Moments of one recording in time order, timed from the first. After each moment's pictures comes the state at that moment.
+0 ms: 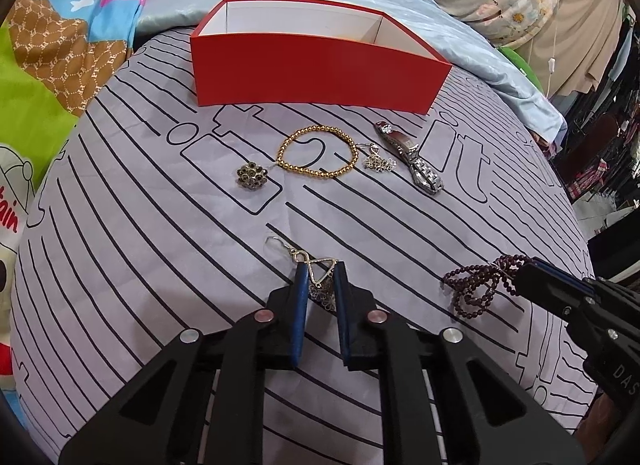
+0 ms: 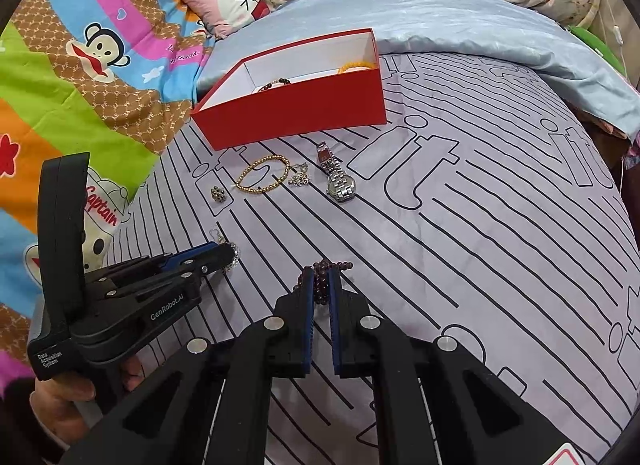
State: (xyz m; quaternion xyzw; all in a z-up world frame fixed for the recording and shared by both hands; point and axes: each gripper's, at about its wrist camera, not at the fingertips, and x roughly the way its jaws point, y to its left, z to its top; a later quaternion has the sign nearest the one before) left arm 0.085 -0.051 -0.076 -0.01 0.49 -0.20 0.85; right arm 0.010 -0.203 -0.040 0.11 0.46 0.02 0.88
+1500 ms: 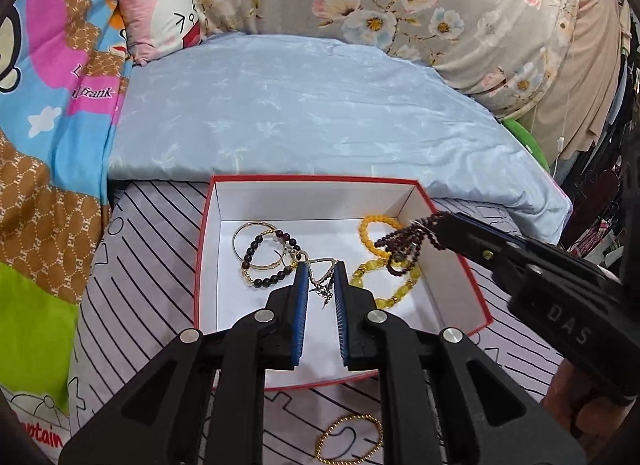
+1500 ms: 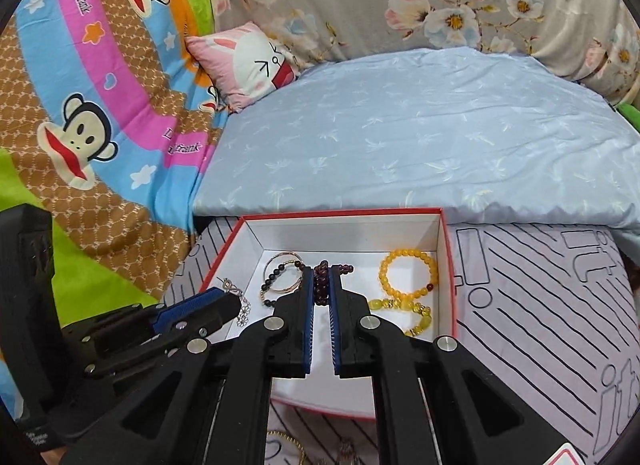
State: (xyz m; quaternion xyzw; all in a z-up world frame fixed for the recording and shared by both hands) left arm 0.268 -0.065 0.006 -0.03 0.40 -0.21 0.89; right arm 0.247 -0.214 0.023 0.10 0.37 0.06 0.92
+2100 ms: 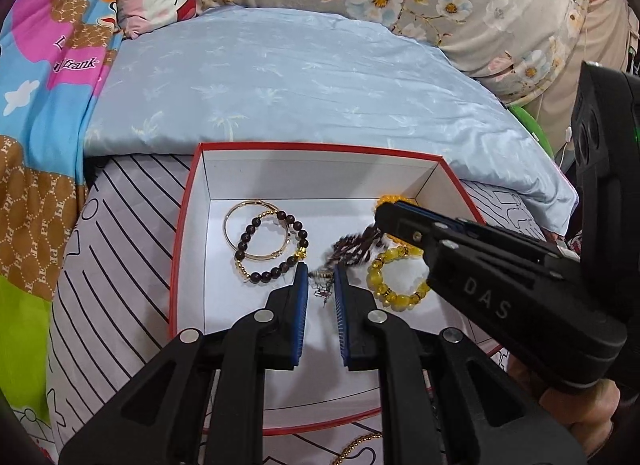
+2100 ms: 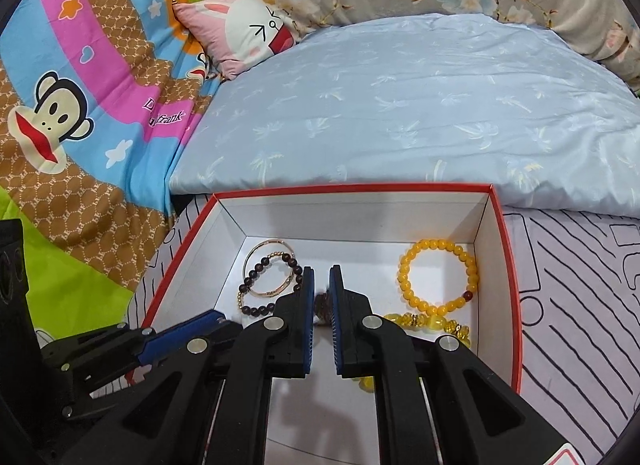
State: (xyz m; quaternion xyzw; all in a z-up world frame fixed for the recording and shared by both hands) left arm 0.293 -0.069 -0.029 -0.03 0.43 -0.22 0.88; right arm 0.299 -0.203 -0.026 0.10 0.41 0.07 0.91
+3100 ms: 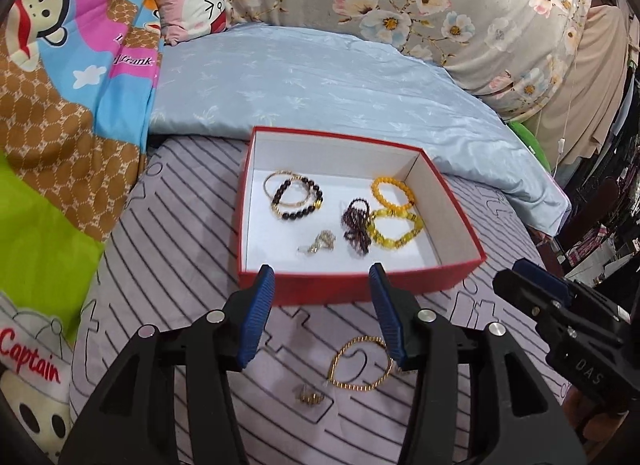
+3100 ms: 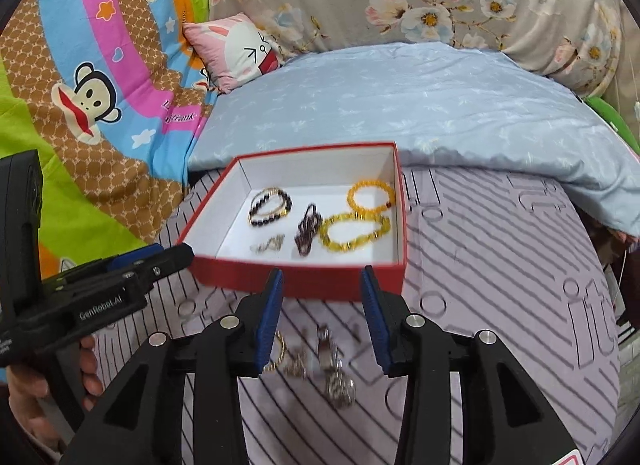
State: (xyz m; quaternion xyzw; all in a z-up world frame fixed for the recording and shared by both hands) left arm 0.198 -0.023 0.000 -0.05 0.41 -0.18 0.89; right arm 0.131 -0.212 0.011 0.08 0.38 0.02 0.92
